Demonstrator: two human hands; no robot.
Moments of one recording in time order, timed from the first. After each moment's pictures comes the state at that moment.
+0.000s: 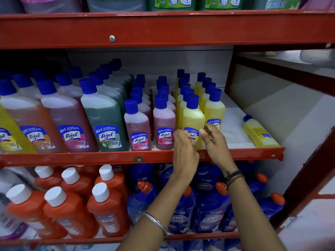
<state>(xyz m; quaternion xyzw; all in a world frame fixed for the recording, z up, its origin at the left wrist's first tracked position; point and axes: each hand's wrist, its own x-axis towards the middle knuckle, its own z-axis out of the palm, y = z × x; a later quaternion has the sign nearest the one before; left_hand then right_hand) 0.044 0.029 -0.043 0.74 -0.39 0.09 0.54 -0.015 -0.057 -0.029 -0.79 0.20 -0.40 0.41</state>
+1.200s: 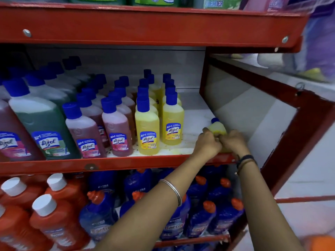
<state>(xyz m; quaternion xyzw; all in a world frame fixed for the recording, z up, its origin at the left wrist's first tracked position) -0.048 -0.123 -0.003 0.77 -0.42 -0.20 0.43 -0.109 -0.207 -0.008 -0.75 0.52 -0.23 0.34</state>
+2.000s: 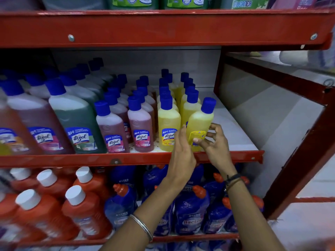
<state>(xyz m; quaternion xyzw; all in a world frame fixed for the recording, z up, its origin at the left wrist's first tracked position) 0.000 -0.003 -0.037 0.73 -0.46 0.09 0.49 -0.060 -0.103 -0.027 -0.71 0.23 -0.43 0.51</state>
